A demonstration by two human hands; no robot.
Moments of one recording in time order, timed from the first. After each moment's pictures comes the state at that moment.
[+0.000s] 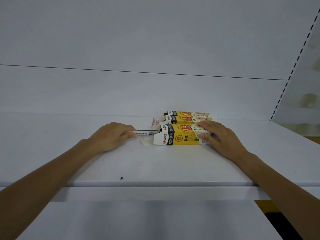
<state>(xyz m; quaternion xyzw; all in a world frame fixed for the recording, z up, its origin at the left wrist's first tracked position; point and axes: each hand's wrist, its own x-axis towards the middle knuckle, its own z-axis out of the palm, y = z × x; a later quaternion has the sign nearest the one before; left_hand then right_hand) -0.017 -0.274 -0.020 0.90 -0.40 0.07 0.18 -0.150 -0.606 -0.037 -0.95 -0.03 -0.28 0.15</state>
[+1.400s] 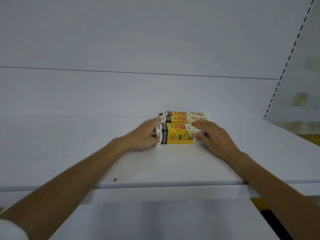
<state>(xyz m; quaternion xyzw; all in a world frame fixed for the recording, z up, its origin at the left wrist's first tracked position) -0.035 -0.365 -0.020 0.82 -0.47 -0.04 0.32 -0.153 -0.597 -0.033 -0.95 0.00 -0.27 0.13</state>
